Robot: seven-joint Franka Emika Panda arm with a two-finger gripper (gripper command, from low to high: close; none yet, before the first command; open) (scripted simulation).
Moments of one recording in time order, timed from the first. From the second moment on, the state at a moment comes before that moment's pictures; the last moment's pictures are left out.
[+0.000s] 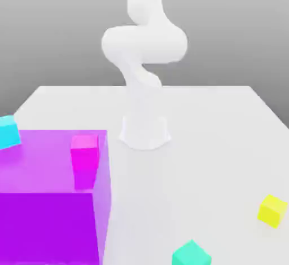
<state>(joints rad) 0.03 -0.71 -0.01 -2.30 0.01 2.33 0.75</state>
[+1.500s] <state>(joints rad) 0.21 0.33 -0.01 -2.34 0.01 2.66 0.30</state>
